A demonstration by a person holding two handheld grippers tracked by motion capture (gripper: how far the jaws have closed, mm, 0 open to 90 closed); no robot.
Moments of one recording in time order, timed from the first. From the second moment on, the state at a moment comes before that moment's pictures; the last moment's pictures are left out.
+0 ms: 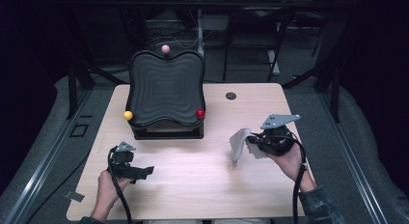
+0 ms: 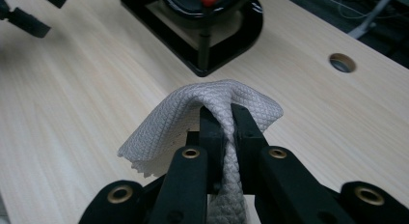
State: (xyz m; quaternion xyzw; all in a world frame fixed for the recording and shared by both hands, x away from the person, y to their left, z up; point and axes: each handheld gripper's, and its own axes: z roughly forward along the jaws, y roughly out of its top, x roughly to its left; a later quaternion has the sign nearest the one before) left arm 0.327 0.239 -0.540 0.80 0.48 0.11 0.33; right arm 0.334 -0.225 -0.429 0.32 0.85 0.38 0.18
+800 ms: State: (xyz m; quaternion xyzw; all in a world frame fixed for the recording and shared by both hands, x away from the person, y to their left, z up) left arm 0.327 0.231 -0.538 0.81 0.47 0.11 0.33; right arm 0.341 -0.109 -0.509 0.25 0.89 0.39 0.08
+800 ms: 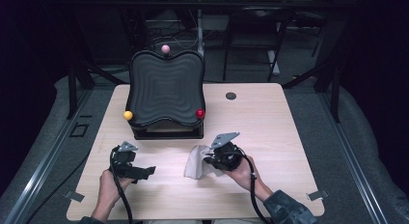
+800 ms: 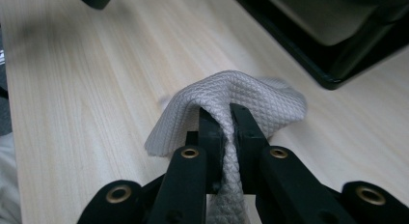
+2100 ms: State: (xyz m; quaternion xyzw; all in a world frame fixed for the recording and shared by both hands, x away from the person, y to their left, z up) left arm 0.336 0.065 -0.527 0.87 0.36 0.07 0.34; right arm 0.356 -0.226 -0.508 0.39 0.84 0.35 0.10
